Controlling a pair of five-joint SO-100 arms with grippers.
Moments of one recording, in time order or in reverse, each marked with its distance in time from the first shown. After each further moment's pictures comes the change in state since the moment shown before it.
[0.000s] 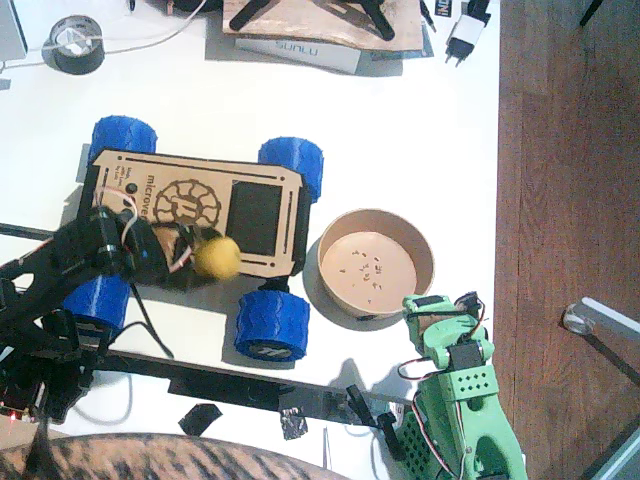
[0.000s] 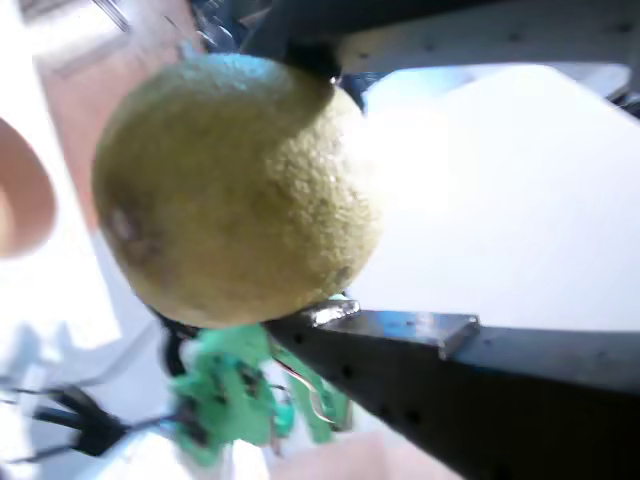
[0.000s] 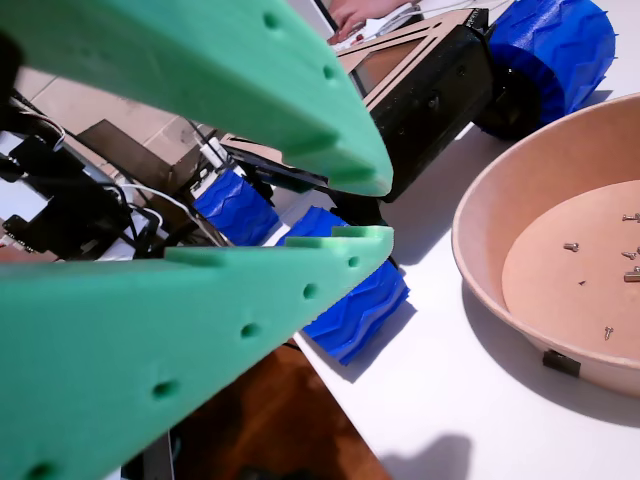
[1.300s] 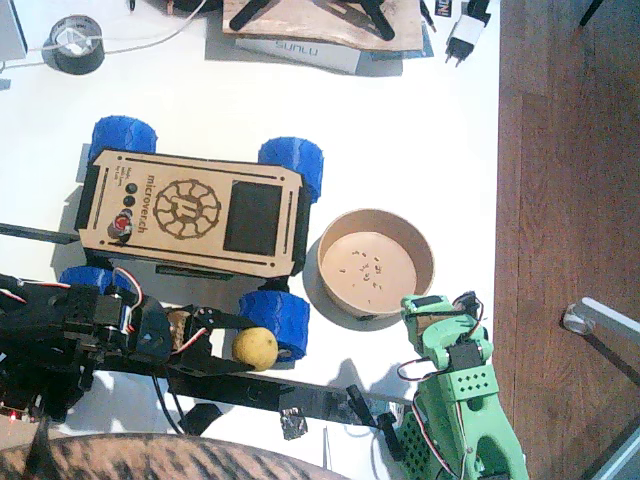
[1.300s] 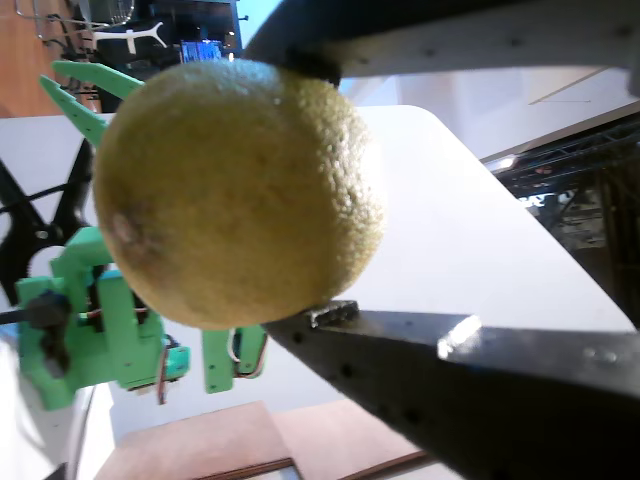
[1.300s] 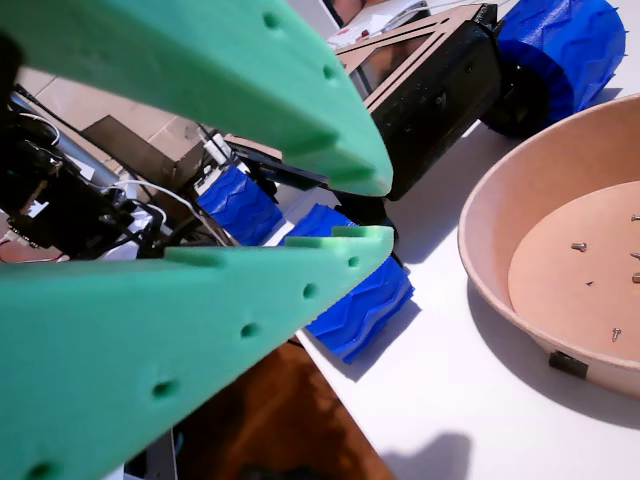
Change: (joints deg) arm 0 17.5 14.4 52.1 -57.7 -20.4; arm 1 -0.9 0.0 0.0 0.0 0.0
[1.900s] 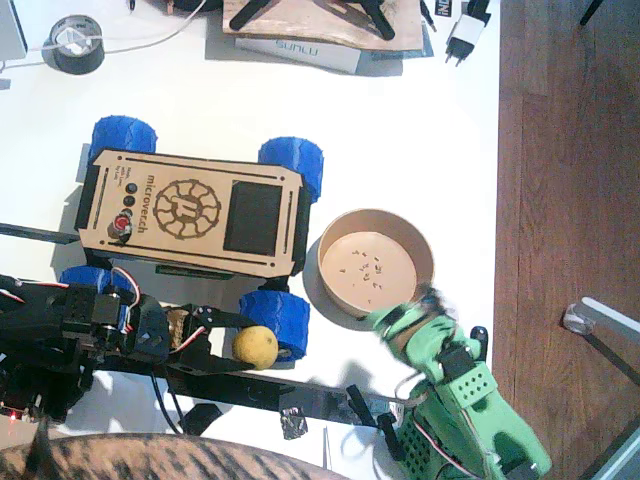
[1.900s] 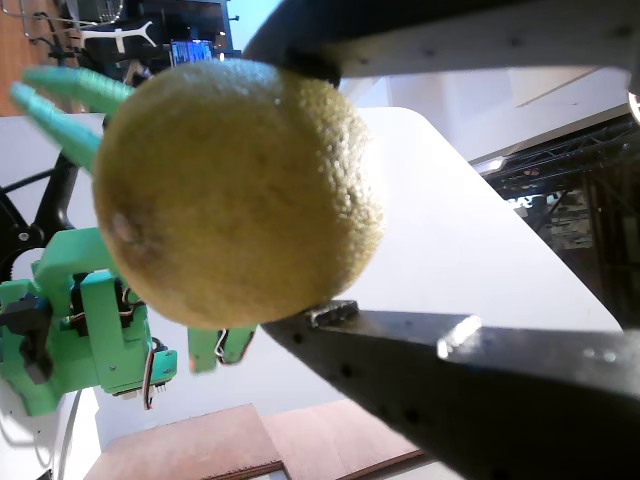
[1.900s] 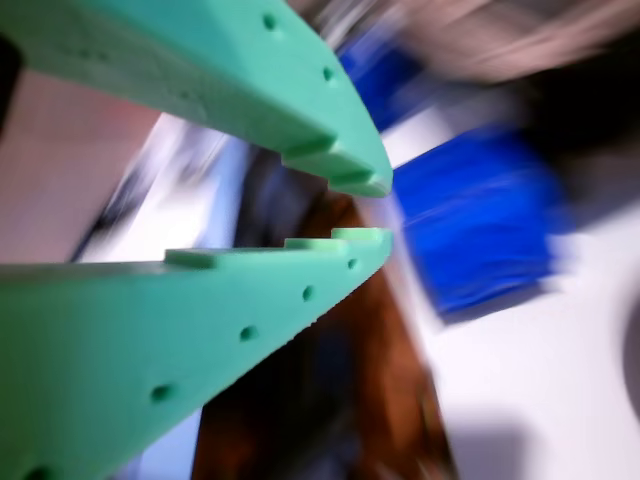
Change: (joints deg) arm 0 0.0 0.6 0.0 0.0 0.0; arm 1 -24.8 2.3 -5.2 7.9 -19.1
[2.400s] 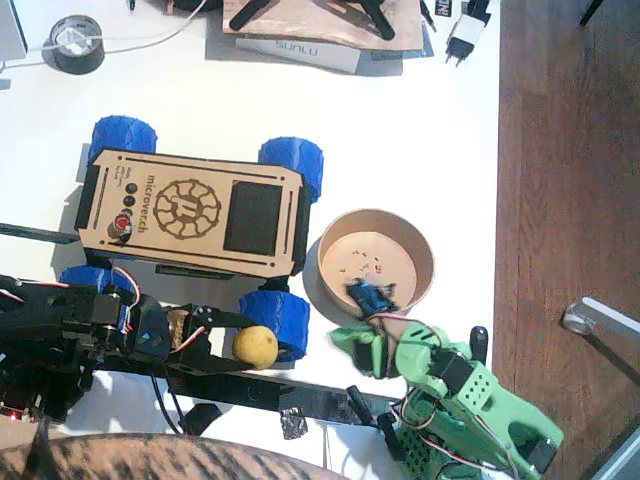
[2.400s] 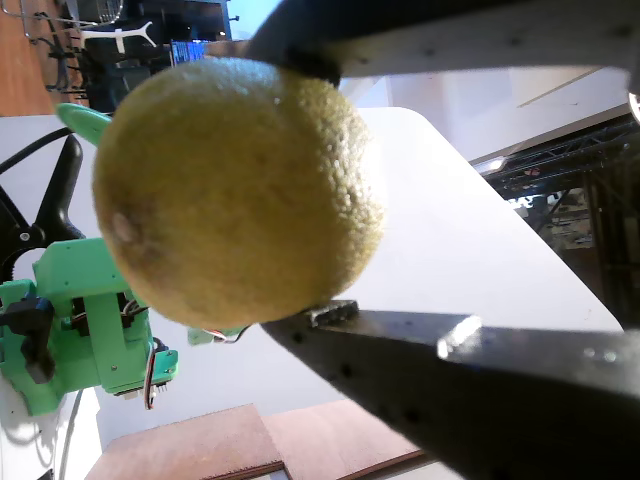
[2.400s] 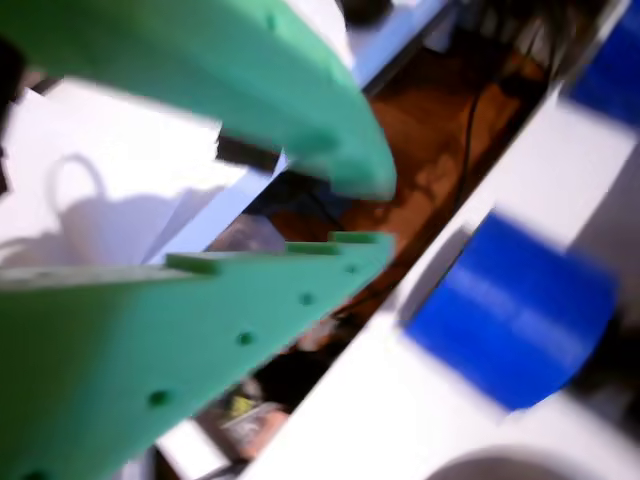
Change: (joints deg) arm 0 0.0 0.0 0.0 0.0 0.0; arm 1 -17.8 -3.1 -5.0 -8.3 -36.7
